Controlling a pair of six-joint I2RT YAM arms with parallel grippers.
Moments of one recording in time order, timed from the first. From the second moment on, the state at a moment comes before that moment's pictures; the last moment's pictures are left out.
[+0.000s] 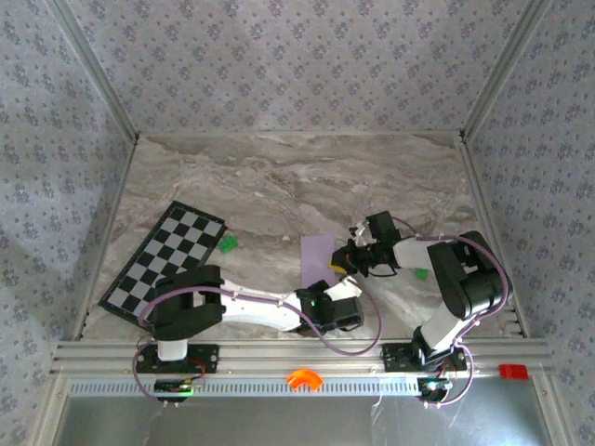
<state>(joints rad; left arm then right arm) -1.46 1.85 1.10 -0.40 -0.69 -0.29 0.35 1.63 0.59 0.01 -0.83 0.79</state>
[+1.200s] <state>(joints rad) -1.12 1.62 0.83 0.02 0.02 -0.54 0.16 1.09 0.53 -0.34 -0.54 0.64</state>
